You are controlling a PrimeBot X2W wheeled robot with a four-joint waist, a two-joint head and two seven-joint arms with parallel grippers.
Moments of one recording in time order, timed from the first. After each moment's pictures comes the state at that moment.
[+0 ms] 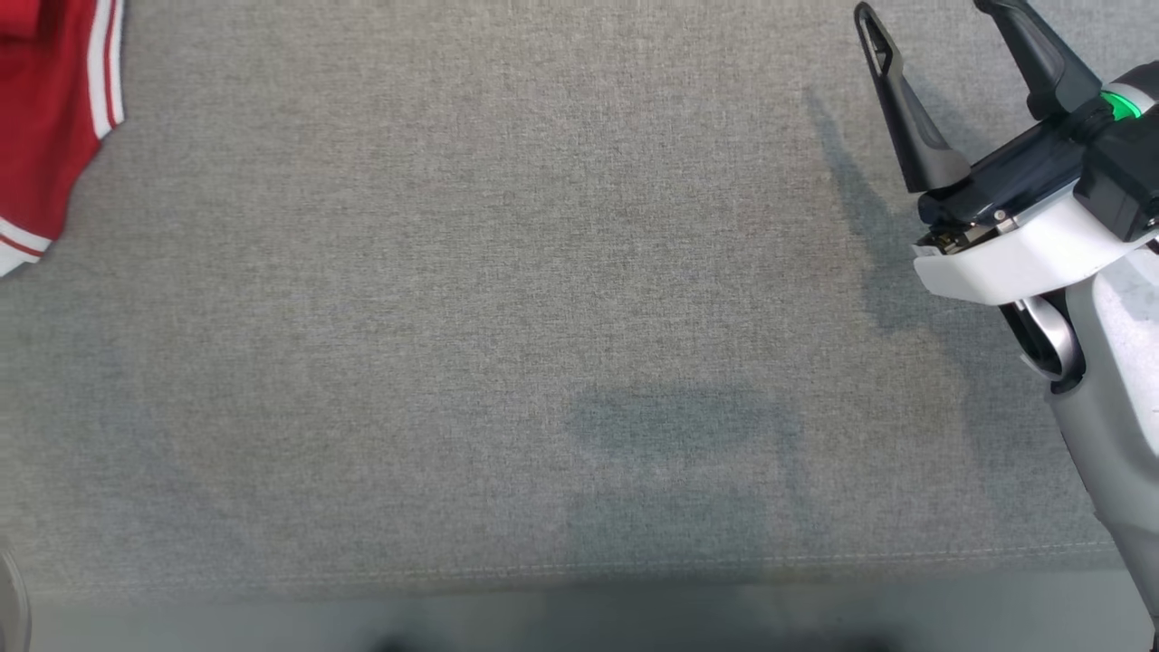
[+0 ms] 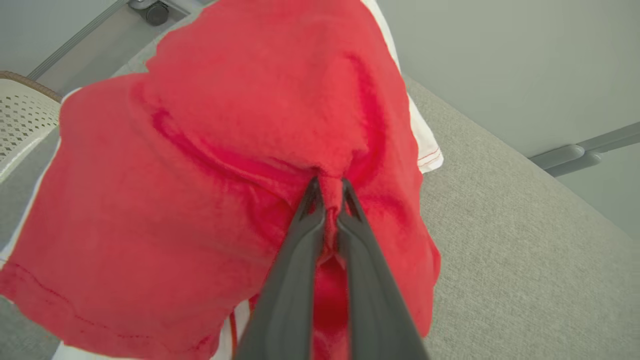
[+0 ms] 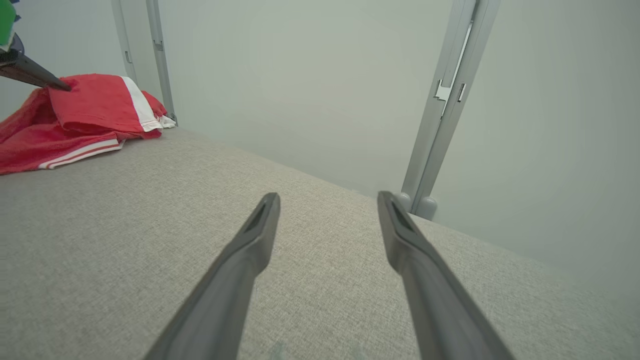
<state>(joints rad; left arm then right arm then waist) -1.12 0.28 0.24 0.70 -0.51 0.07 0.58 -0.55 -0.35 0.34 -0.01 0.15 0.12 -0.25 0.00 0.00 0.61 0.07</state>
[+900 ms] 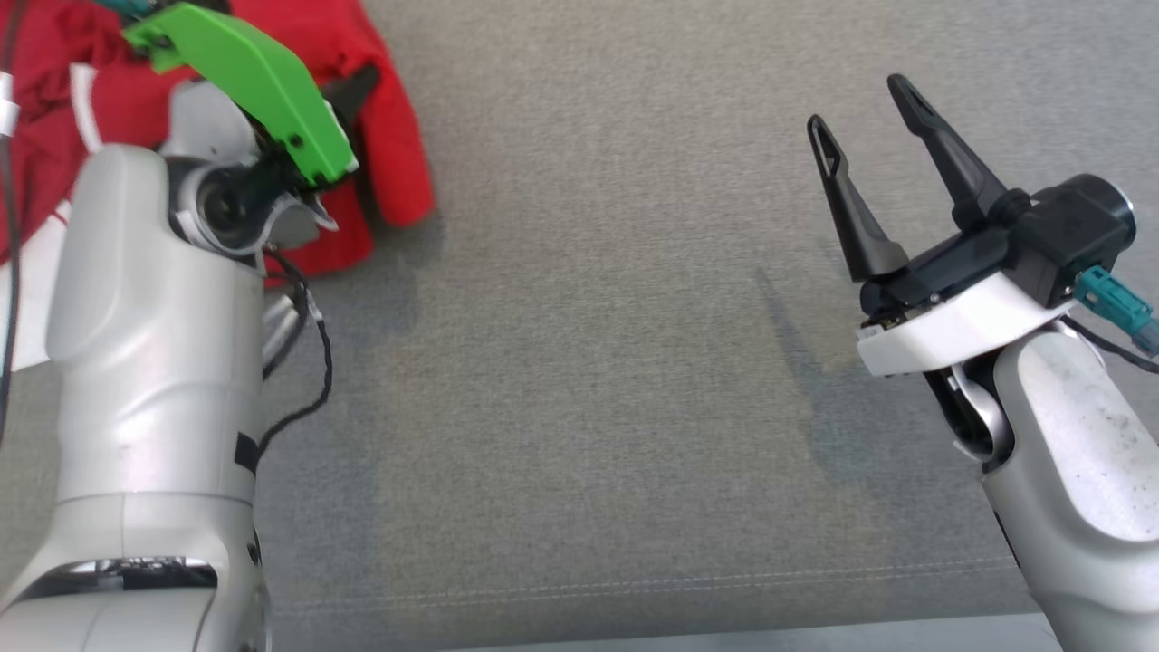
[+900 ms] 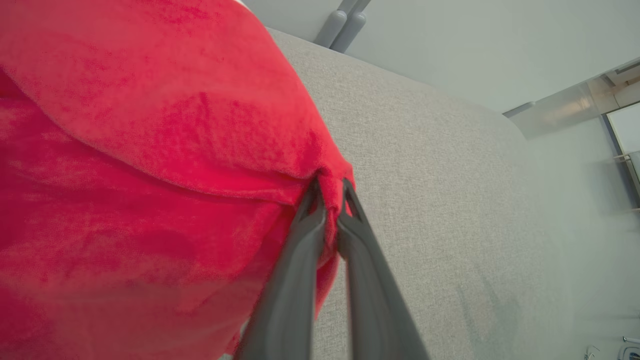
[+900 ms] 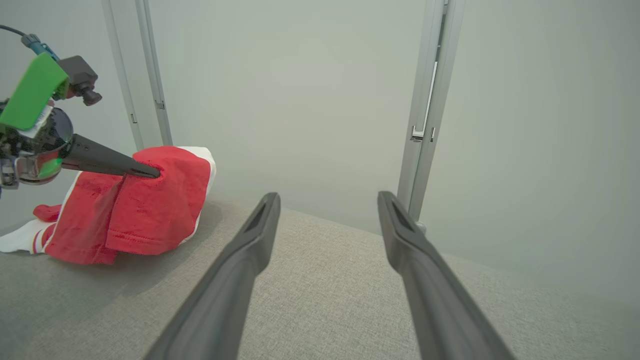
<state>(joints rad) -0.98 -0.04 0.00 0.72 -0.63 -0.13 0.63 -0.41 -0.23 0.31 0.06 0.19 0.12 -0.25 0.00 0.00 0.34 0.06</state>
